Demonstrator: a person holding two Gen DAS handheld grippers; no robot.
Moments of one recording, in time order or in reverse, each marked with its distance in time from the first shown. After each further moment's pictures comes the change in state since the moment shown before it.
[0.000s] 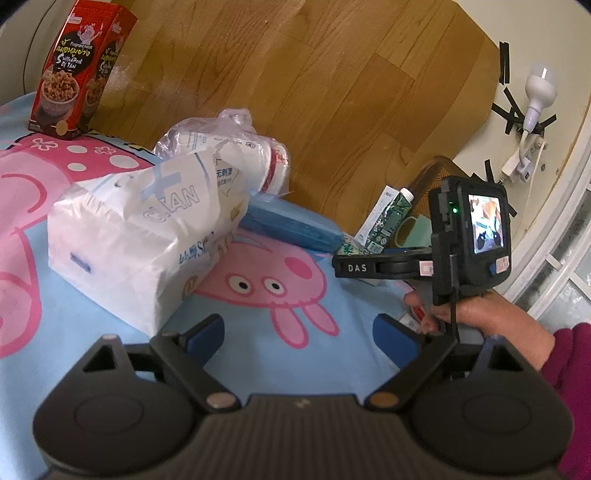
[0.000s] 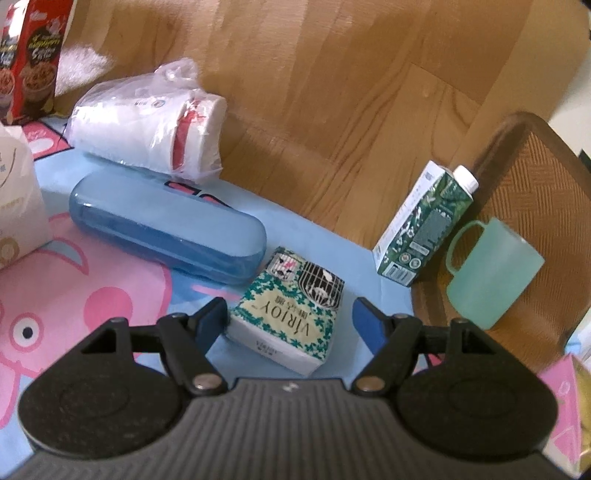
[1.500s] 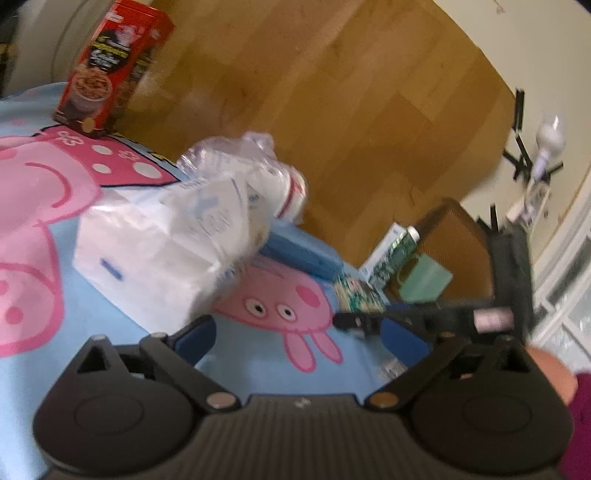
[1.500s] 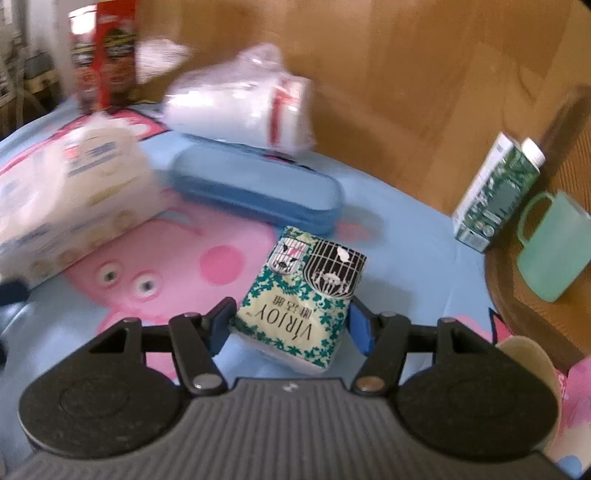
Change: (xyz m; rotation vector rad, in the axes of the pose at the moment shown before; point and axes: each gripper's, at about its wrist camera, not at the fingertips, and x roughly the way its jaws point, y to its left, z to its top) left arm -0.014 0.018 0.001 -0.117 -0.103 -0.007; right arm -0.035 0.008 -0.008 0.002 0.106 0.337
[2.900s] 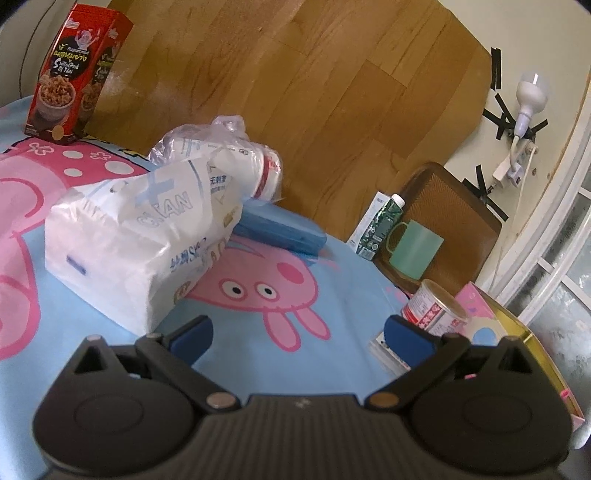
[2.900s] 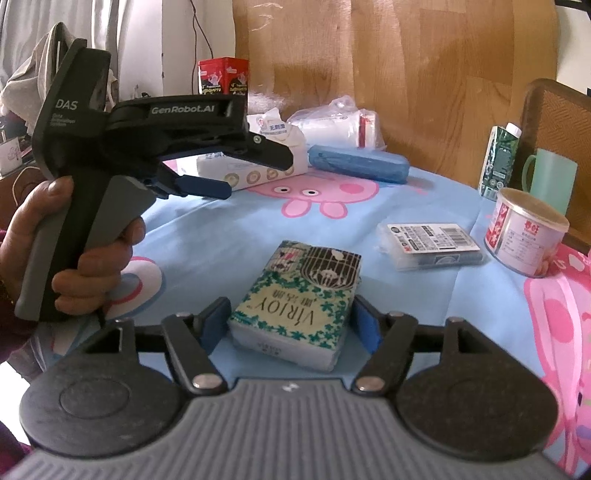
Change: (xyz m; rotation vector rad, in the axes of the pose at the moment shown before) left arm 0.010 -0.018 -0.005 0.124 0.083 -0.023; right arm -0.102 0.067 -0.152 0.039 -0.296 0.148
